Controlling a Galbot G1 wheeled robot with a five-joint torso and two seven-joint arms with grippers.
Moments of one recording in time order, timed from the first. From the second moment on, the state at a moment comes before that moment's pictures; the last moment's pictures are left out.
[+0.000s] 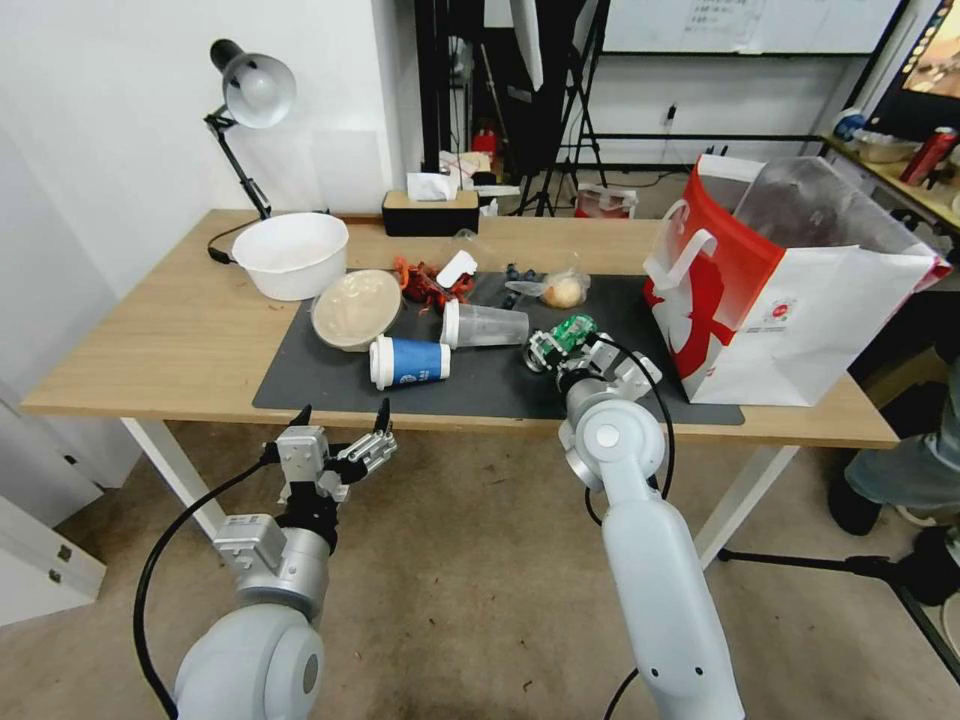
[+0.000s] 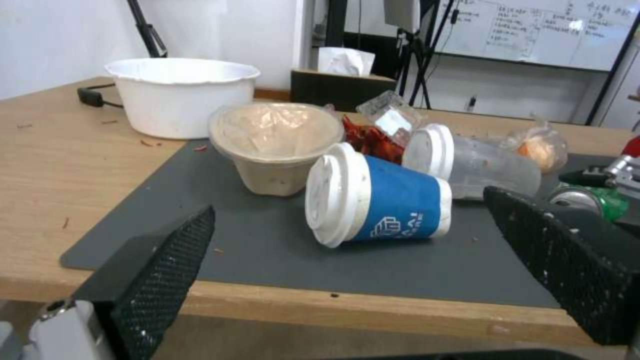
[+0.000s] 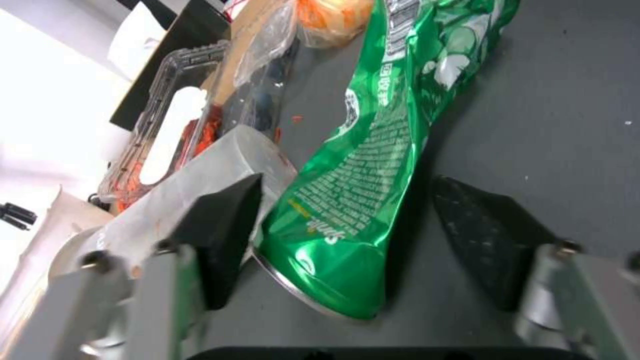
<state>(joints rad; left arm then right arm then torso) 1.61 -1.61 -0.50 -2.33 -0.13 0.28 0.01 -0.91 1.61 0.36 1.77 0.95 -0.44 0.62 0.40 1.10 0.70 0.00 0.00</state>
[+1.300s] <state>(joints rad) 1.62 -1.61 -0.50 -2.32 -0.12 0.25 0.01 -0.94 1.45 0.46 2.15 0.97 -0.37 0.38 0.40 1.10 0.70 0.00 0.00</state>
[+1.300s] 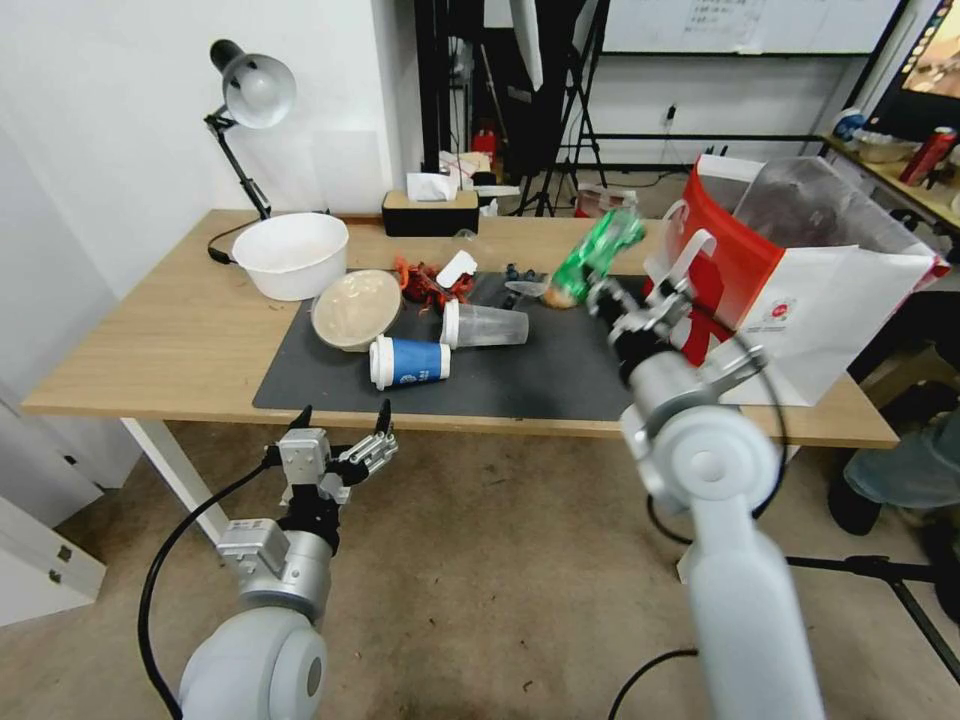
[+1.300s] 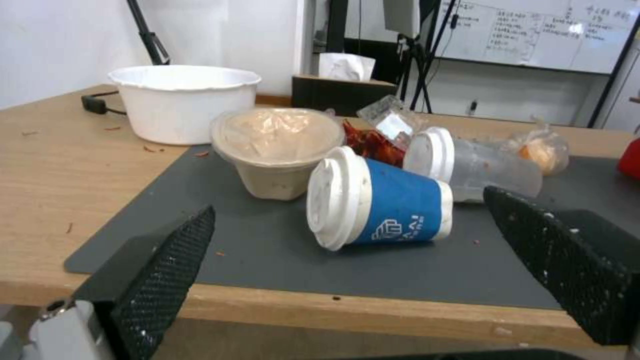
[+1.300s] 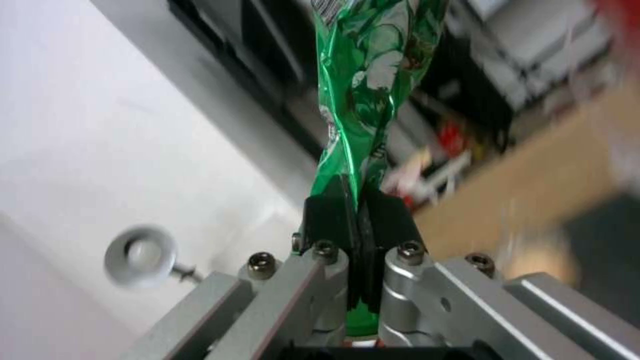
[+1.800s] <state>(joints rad) 1.62 -1.61 -0.49 -2.32 -0.11 0.24 0.01 -0.69 1.25 0.57 1.96 0.64 -0.32 0.40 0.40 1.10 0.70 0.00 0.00</state>
